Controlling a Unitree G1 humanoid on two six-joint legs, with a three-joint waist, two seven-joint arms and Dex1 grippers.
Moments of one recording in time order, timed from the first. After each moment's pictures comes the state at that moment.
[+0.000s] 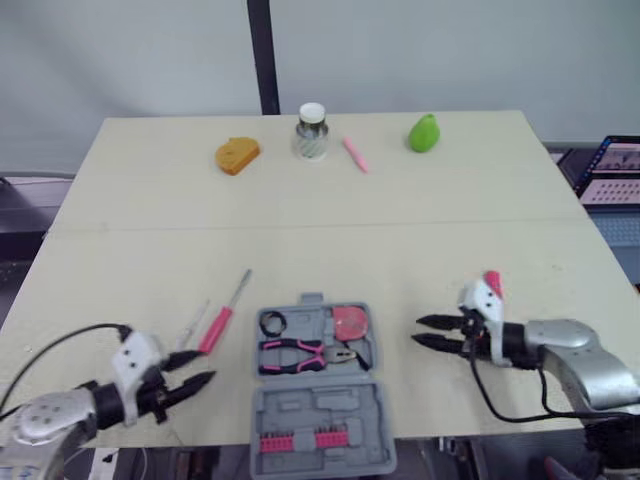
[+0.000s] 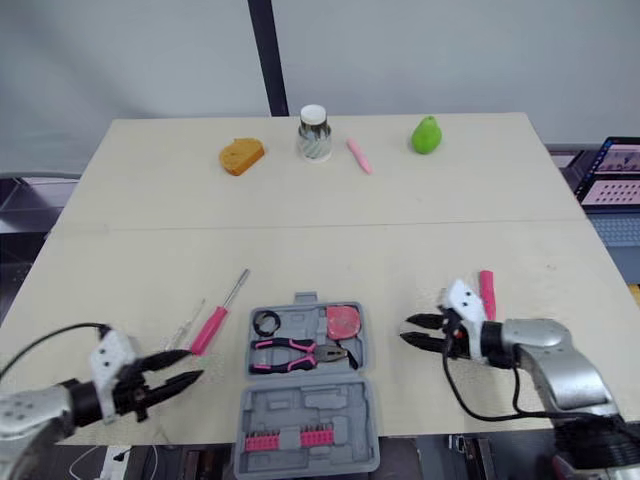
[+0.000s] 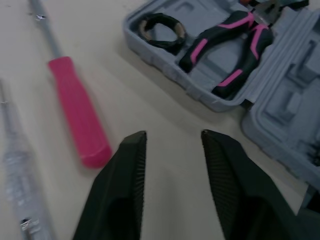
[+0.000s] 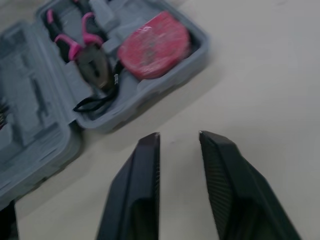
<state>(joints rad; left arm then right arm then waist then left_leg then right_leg) 0.37 0.72 0.22 -0.34 -0.38 0.33 -0.86 -0.12 -0.77 0.09 -0.13 0.34 0.42 1.11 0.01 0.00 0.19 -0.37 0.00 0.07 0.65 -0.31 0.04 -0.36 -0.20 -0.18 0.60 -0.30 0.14</state>
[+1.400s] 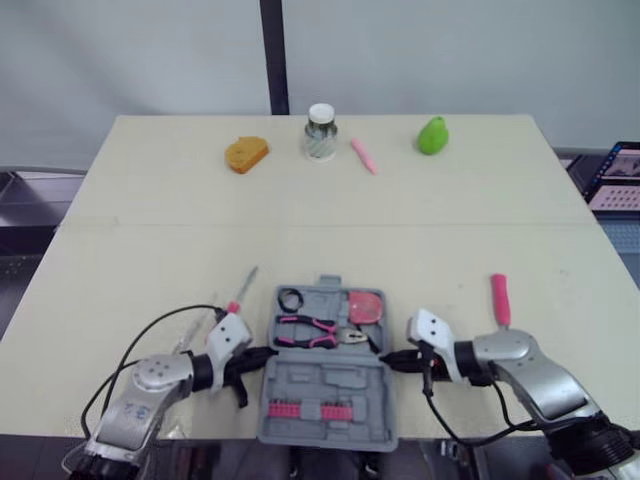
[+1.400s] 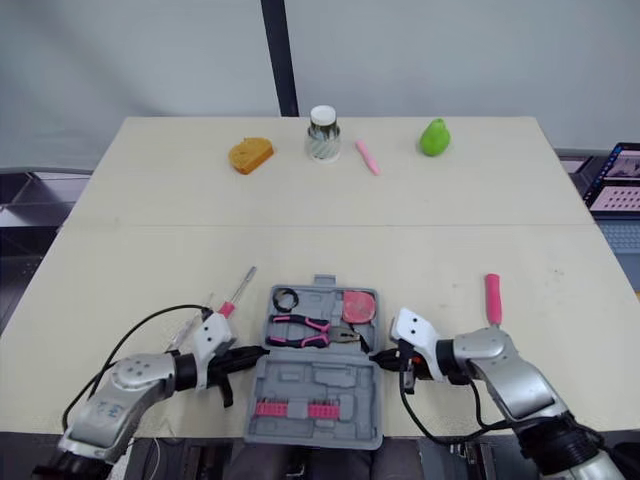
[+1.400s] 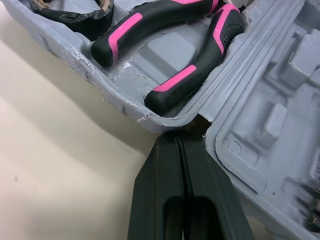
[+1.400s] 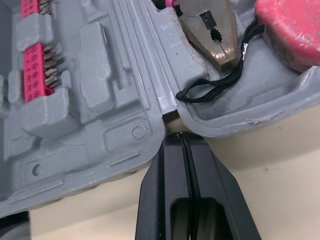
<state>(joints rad) 0.00 0.54 -0.10 -0.13 -0.20 0.38 -0.79 -0.16 -0.70 0.25 -0.11 0.21 0.44 1.07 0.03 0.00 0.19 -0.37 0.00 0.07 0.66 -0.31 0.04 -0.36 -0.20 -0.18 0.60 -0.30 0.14</state>
